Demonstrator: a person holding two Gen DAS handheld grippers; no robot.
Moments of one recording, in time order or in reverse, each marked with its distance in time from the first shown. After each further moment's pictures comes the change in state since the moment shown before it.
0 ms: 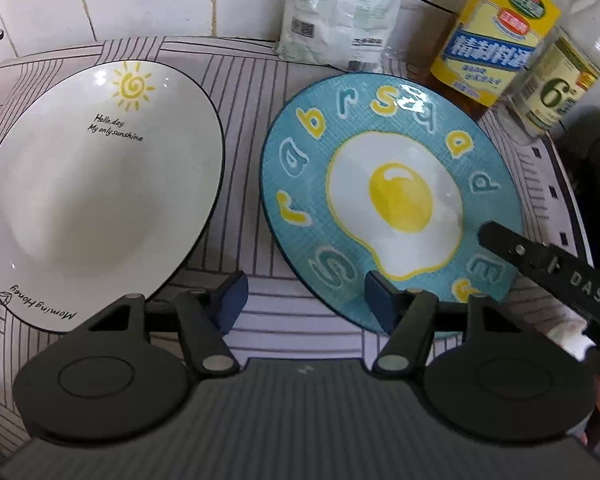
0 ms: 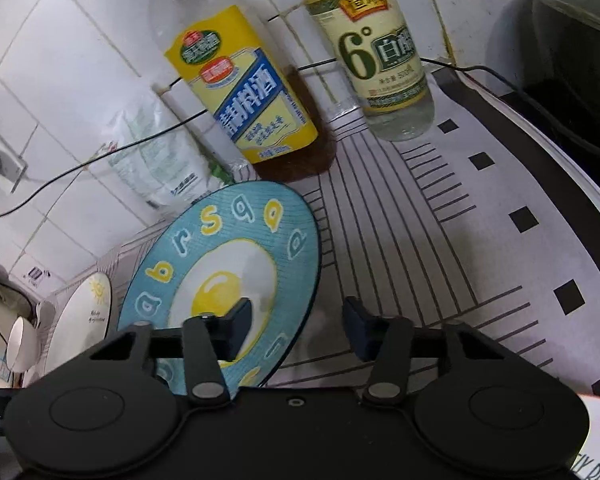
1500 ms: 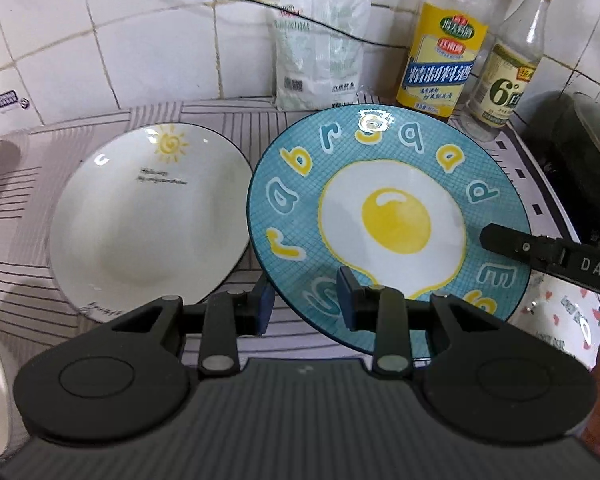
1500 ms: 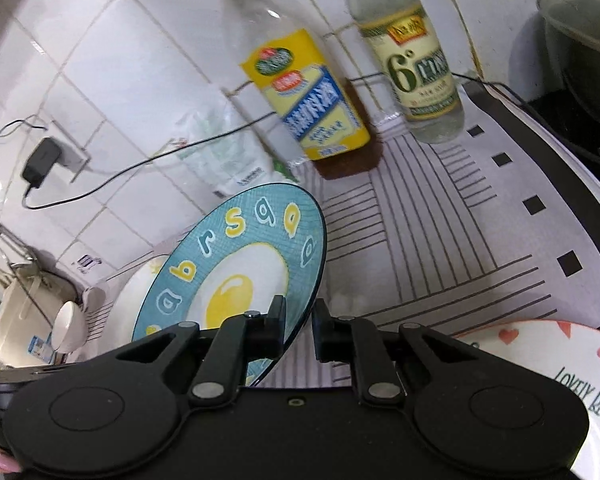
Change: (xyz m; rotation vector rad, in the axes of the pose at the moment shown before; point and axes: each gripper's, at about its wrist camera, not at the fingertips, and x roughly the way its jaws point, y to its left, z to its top) left arm -0.075 0.013 -0.030 0.167 -0.140 0.001; right arm -0.052 0.030 -0.019 -0.029 -0.007 0.117
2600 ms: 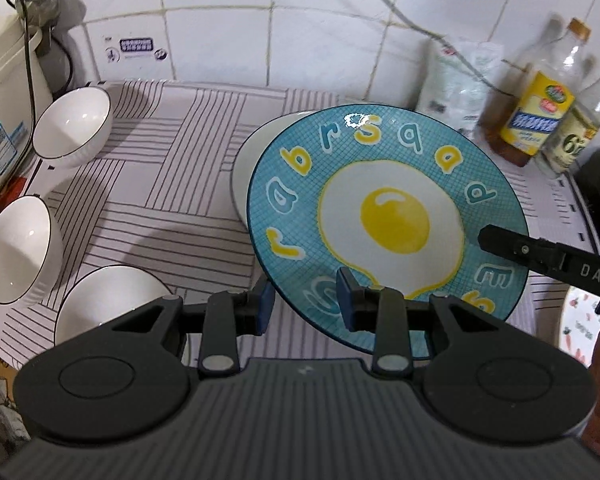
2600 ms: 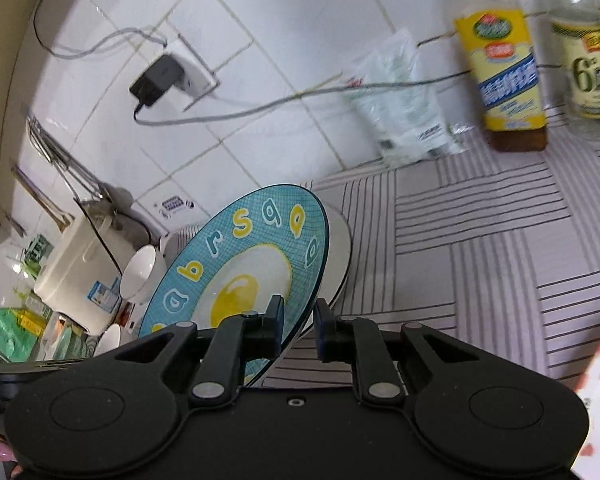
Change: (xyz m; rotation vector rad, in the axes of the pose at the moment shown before) left arm -0.063 0.132 -0.028 -0.180 0.009 0.093; right arm 0.029 0.134 -0.035 -0.135 0.103 0.137
